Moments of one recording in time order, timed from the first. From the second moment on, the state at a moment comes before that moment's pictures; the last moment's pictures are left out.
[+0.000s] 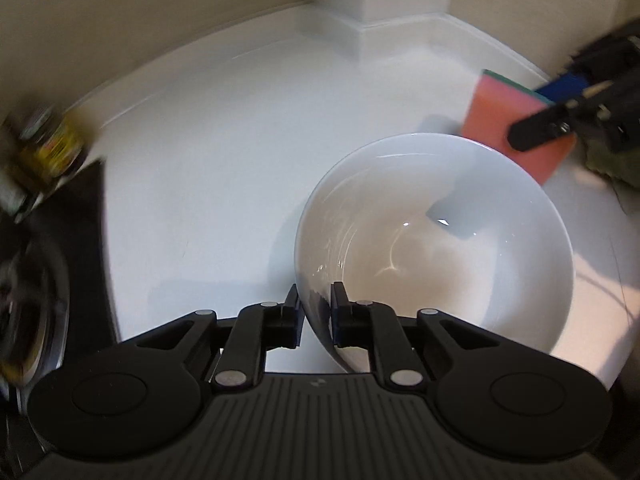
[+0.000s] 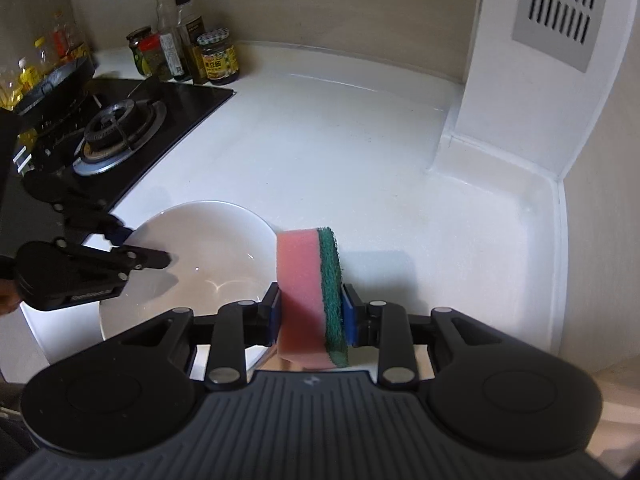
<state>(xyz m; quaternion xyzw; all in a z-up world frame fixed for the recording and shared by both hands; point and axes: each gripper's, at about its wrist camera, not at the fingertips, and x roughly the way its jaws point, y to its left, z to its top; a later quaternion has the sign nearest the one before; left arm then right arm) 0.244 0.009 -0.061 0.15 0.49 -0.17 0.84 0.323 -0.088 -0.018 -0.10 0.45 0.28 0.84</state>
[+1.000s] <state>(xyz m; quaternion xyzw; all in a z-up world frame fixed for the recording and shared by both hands) 0.247 0.006 -0.069 0.19 0.49 -0.22 0.82 0.335 -0.094 -0.021 -0.07 0.46 0.27 0.84</state>
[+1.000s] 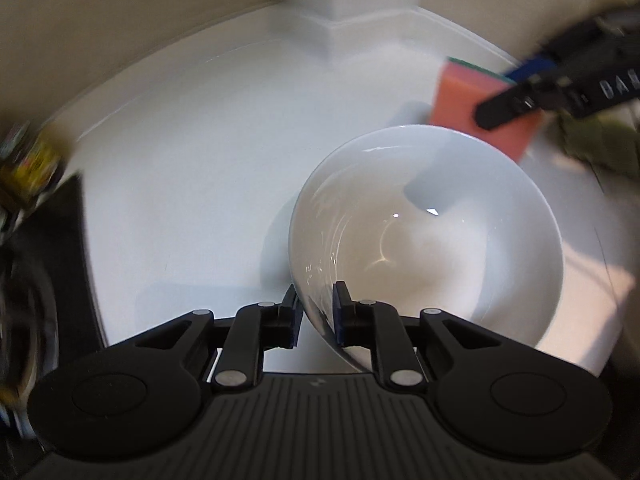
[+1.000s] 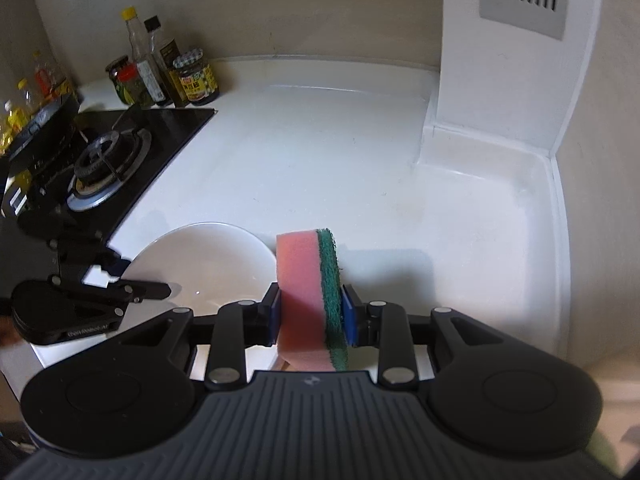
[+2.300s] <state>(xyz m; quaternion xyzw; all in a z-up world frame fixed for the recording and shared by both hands) 0.288 0.022 -0.034 0.10 0.51 -0.19 0.84 0.347 -0.096 -0.020 -0.08 0.46 0.28 0.84</state>
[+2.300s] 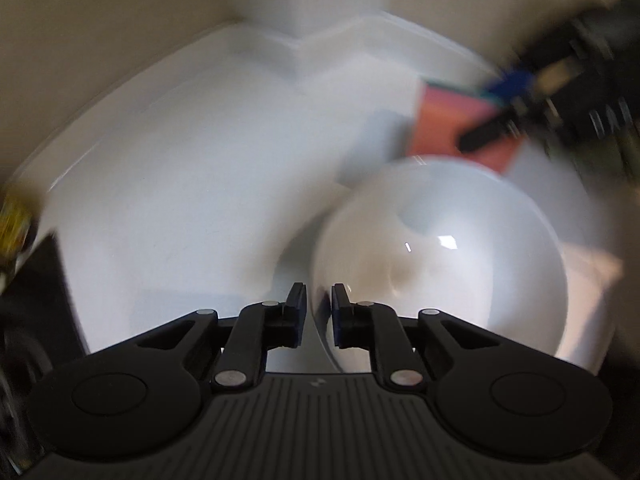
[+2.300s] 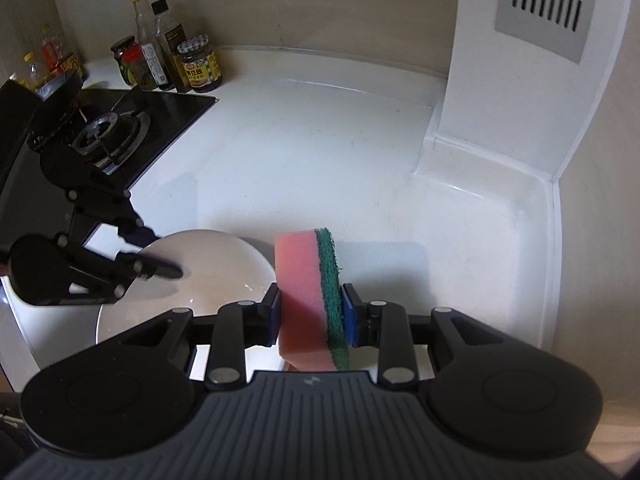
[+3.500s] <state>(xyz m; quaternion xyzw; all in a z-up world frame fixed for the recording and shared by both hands) 0.249 0.014 -0.038 0.02 0.52 -0.11 0.85 0.336 -0.108 -0.022 -0.06 0.45 0.26 0.85</state>
